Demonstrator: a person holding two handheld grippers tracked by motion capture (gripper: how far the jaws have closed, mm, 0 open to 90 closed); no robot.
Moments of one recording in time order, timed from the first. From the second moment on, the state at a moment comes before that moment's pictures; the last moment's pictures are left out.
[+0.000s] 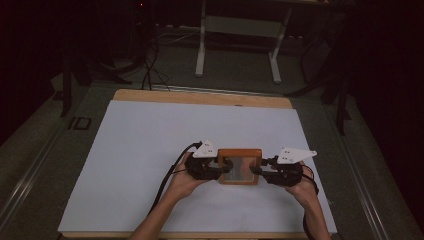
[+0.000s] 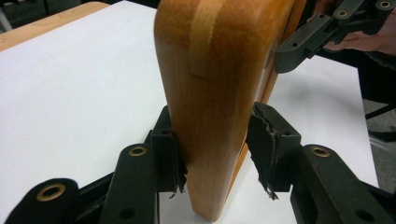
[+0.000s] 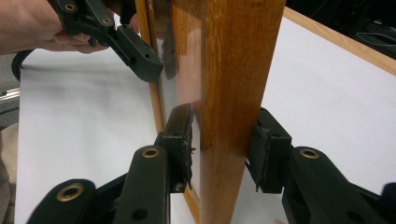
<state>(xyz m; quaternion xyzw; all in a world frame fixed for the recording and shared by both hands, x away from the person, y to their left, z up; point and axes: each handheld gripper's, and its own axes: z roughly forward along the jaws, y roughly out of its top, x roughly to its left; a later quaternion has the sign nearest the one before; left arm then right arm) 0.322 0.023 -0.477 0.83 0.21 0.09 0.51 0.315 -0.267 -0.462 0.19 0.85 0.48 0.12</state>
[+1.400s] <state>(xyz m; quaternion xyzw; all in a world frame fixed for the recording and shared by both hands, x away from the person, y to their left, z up) 0.317 0.088 -0.467 0.82 0.29 0.10 0.49 0.326 -0.194 -0.469 0.22 0.83 0.50 0.10</state>
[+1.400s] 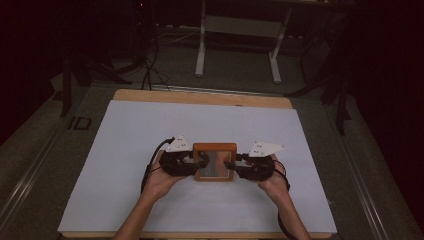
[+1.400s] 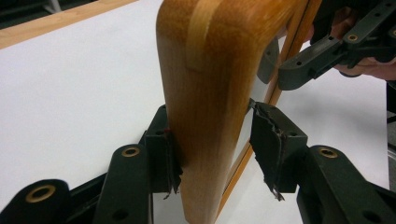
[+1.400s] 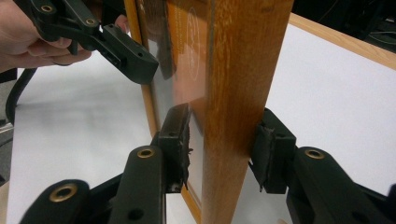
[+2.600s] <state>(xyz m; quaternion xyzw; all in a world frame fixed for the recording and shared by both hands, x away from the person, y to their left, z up) 0.333 0.092 -0.481 0.80 0.32 0.12 0.50 0.341 -0.182 -0.485 0.25 0.82 0.50 0.10</state>
